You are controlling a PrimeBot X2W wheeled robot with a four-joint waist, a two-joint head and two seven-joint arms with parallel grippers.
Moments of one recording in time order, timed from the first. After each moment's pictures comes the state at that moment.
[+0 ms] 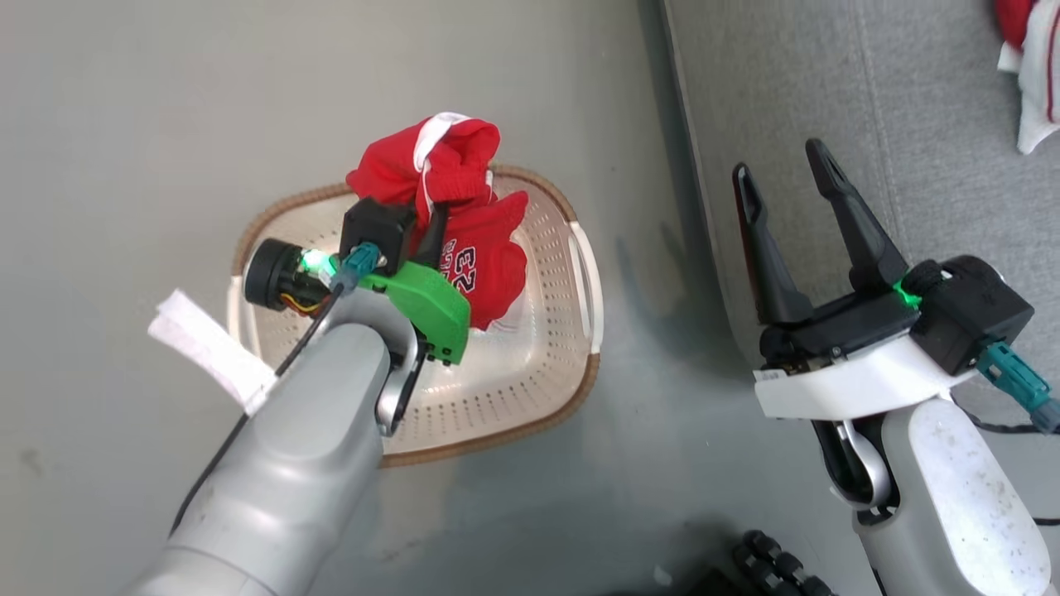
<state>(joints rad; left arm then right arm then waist) -0.81 0.08 -0.72 0.83 -0.50 0.05 -0.26 -0.30 -0.14 0.20 -0.08 0.25 0.13 -0.22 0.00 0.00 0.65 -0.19</state>
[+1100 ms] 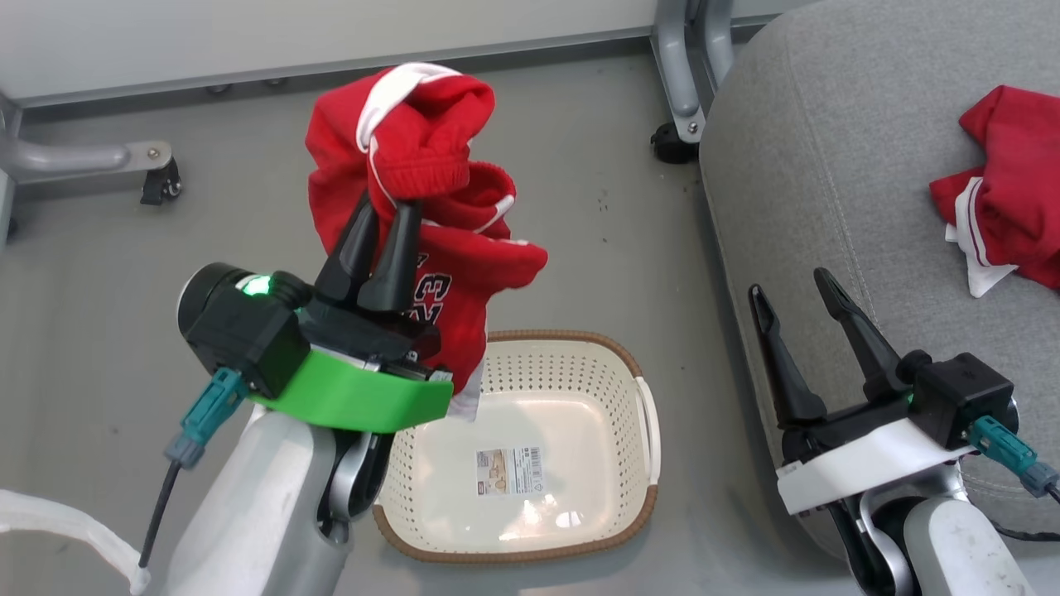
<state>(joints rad) -0.43 0.17 -0.44 -0.03 -0.43 0.00 -0.26 -0.07 -0.13 0.14 -0.14 0.23 0.13 -0.08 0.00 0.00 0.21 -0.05</state>
